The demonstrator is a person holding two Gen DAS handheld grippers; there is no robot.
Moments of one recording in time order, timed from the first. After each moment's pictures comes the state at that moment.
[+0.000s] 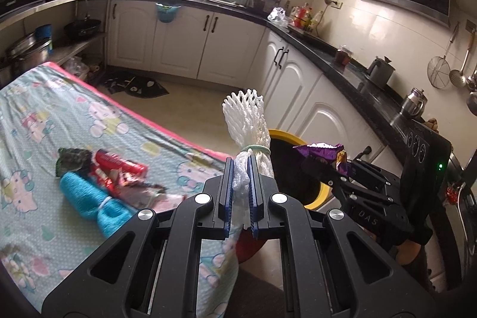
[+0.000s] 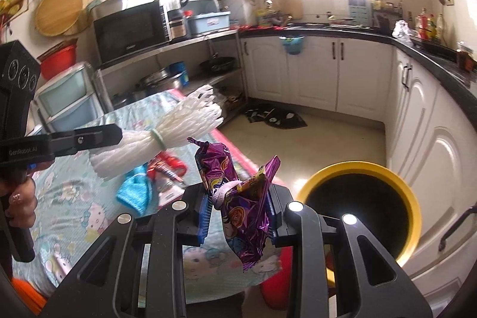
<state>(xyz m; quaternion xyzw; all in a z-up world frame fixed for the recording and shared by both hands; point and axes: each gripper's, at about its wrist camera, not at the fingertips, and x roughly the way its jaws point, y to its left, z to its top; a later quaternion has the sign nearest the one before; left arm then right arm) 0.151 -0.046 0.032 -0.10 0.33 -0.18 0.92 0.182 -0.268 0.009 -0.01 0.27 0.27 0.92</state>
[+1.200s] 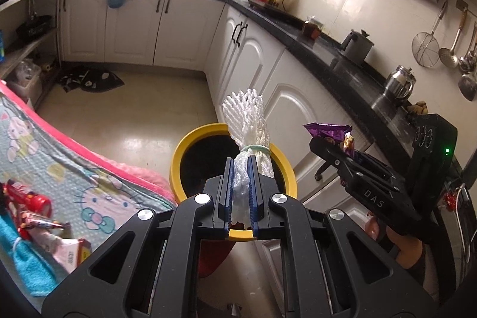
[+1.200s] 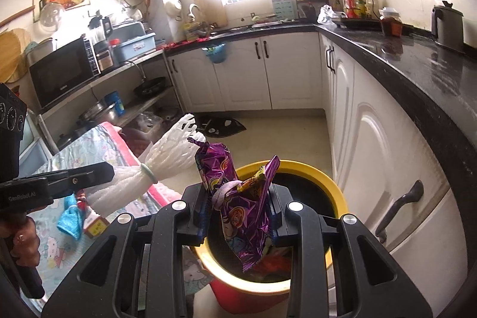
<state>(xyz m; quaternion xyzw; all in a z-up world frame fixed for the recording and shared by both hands) 0.234 -0.168 0.001 -0.09 0.37 -0.26 0.89 0.223 -0.391 -0.004 0.06 0.27 0.13 0.95</state>
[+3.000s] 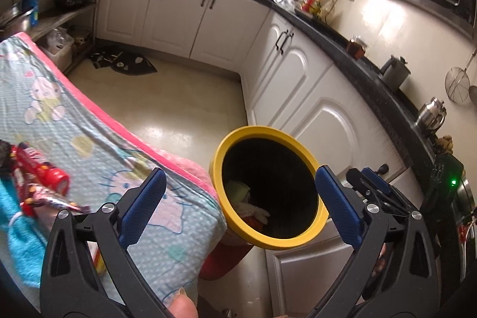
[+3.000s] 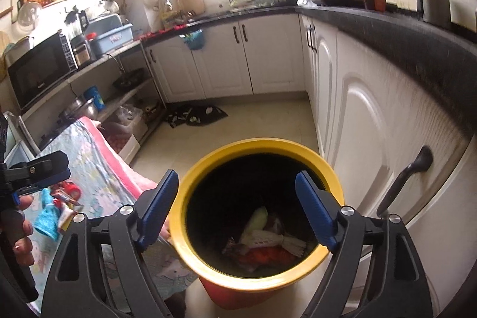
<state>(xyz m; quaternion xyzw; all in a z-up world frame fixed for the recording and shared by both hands) 0.245 -0.119 -0.023 -0.15 0.37 -0.17 0.90 0.235 -0.389 -0.037 0.07 0.30 0.09 0.95</state>
